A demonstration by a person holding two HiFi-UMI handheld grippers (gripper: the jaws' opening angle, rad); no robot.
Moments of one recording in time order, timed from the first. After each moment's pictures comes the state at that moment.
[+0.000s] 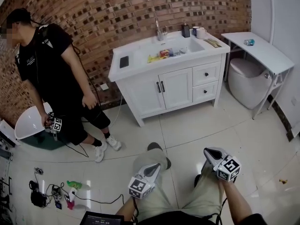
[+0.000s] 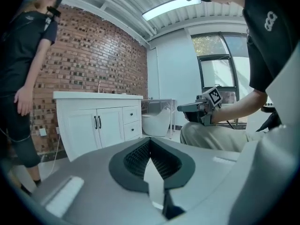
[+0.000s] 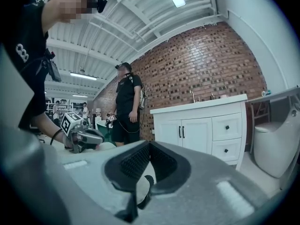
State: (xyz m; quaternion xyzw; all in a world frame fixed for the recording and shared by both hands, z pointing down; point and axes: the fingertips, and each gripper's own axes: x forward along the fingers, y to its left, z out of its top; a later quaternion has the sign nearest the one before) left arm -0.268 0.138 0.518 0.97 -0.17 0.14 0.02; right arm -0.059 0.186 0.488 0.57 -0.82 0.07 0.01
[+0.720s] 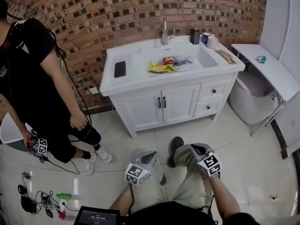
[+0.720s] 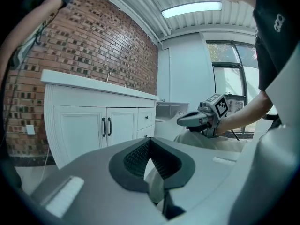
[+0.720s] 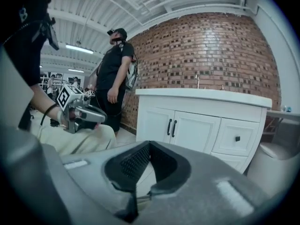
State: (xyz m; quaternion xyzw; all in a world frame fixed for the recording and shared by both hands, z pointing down) left arm -0.190 -0.126 0.524 0.98 -0.16 0.11 0.06; right arm -0.026 -0.084 0.534 0.58 -0.80 0.06 0.15
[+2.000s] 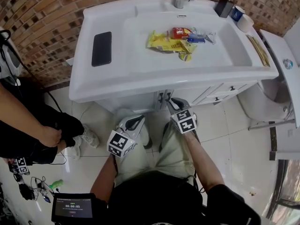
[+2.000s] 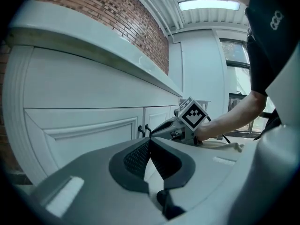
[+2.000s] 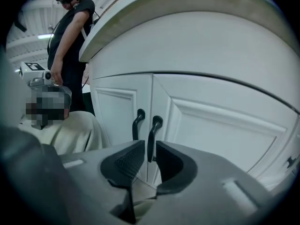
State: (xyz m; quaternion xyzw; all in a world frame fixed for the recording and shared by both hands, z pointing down) left arm -0.125 -0.398 0.542 0.97 -0.16 0.13 0.08; right arm 0.010 -0.443 0.611 0.58 -0.76 0.17 0.25
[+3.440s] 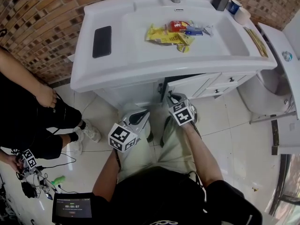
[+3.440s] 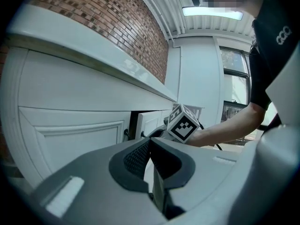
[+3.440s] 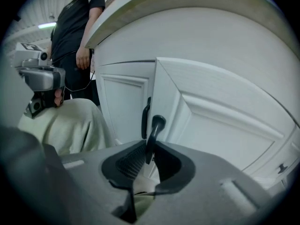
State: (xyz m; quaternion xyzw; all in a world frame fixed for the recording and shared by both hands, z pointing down) left arm -0.114 -0.365 0.521 0.98 -0.13 0.12 0.11; right arm -0.001 -0.424 0.625 0.56 -0.75 0.17 0.32
